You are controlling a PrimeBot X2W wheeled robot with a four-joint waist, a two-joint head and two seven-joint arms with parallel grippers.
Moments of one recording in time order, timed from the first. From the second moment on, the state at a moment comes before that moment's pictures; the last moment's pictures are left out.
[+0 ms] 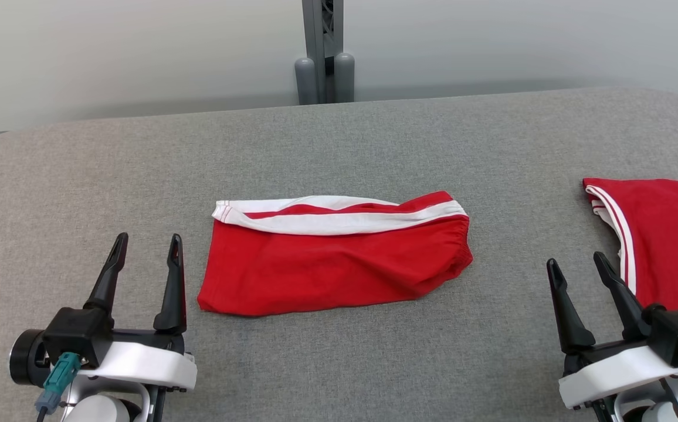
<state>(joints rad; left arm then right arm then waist) -0.11 0.32 -0.32 0.03 -0.43 0.25 -0.25 -0.05 -0.10 0.05 0.11 0.21 0.13 -0.17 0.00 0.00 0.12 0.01</state>
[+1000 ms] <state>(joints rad) -0.19 0.26 -0.41 0.05 -0.43 0.20 -0.23 -0.37 -0.11 0.17 0.48 0.23 0.13 -0.08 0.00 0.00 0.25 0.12</state>
